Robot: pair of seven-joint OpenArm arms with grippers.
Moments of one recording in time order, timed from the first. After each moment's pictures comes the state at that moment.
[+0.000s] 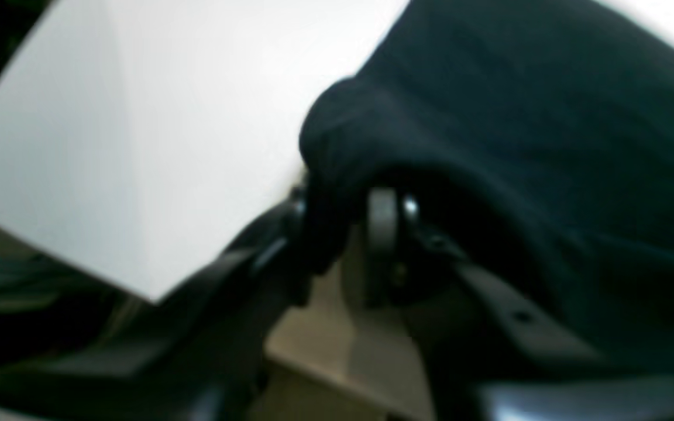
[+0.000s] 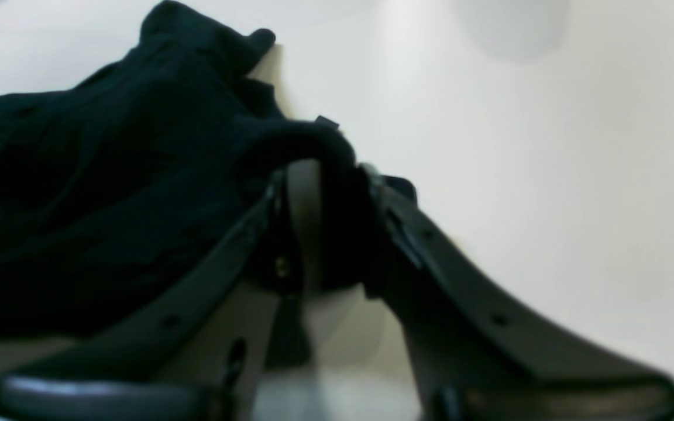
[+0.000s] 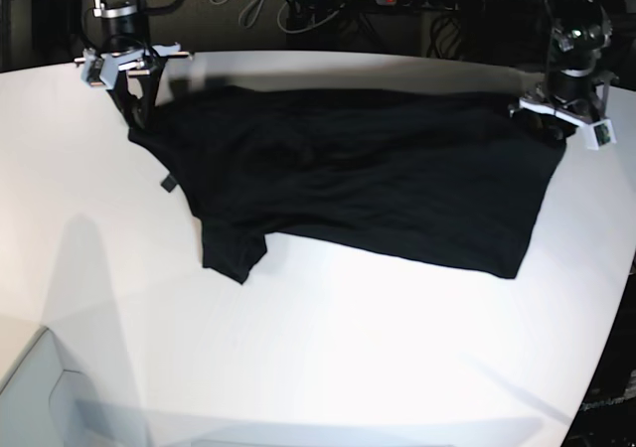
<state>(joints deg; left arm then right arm) 28.2 -9.3 -25.2 107.4 -19.4 -0.1 32.9 -37.4 9.9 6.0 91.0 16.2 8.8 20.9</state>
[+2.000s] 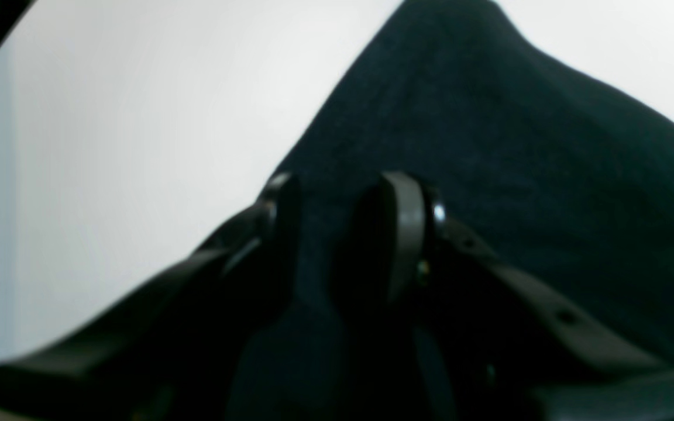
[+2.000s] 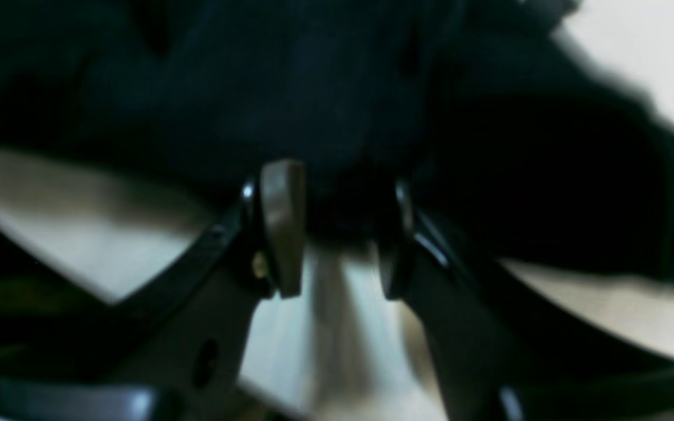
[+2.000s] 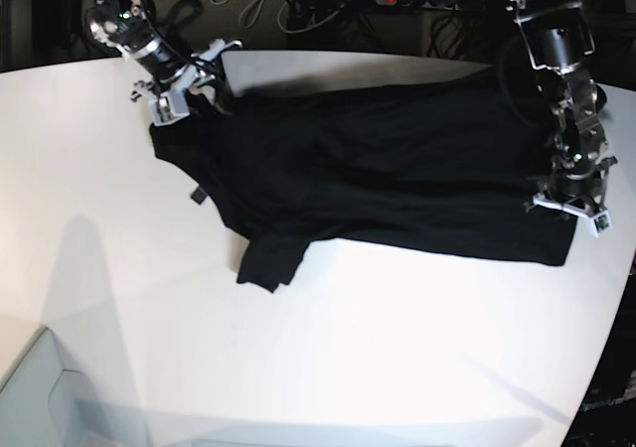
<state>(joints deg) -6.7 -15.8 -21.9 60.8 -11.7 0.3 18.4 -30.3 14.6 -0.4 95.8 15.6 25.1 -12.5</state>
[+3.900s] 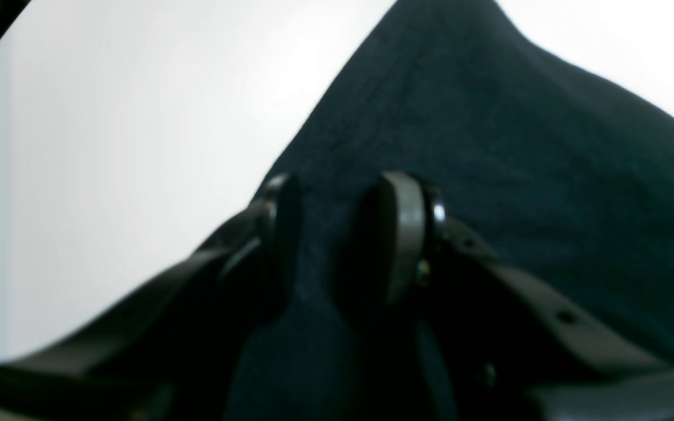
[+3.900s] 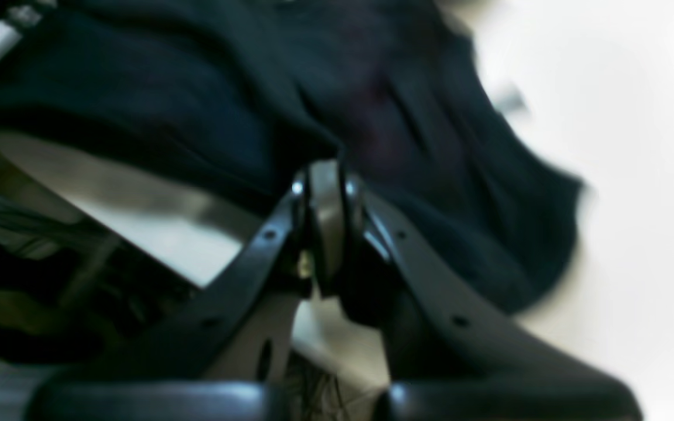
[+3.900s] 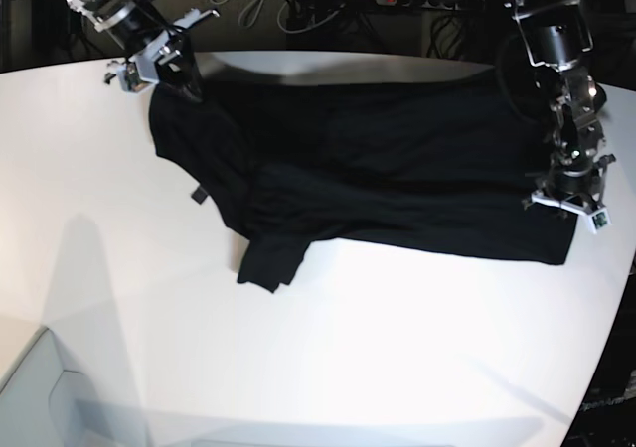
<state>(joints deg) -5.9 -15.5 -21.9 61.0 -11.7 0.1 17.5 -40.7 19.6 2.0 101.5 15.4 25.2 1.6</state>
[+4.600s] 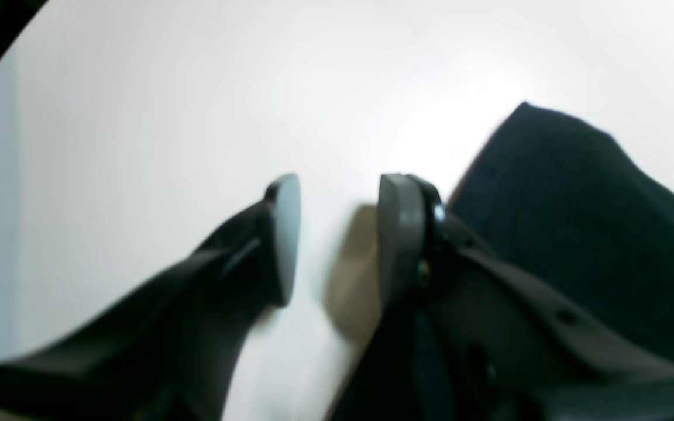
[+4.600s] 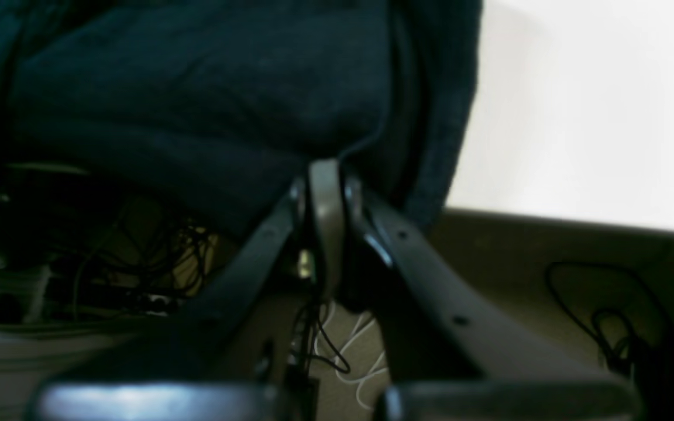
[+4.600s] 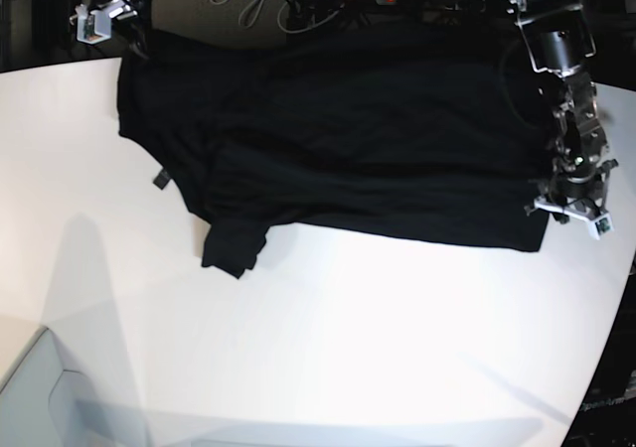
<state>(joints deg) -7.3 -16.0 -21.9 61.3 -12.0 0.2 18.8 -46.6 15.6 11.4 86.1 15.7 25.3 16.1</state>
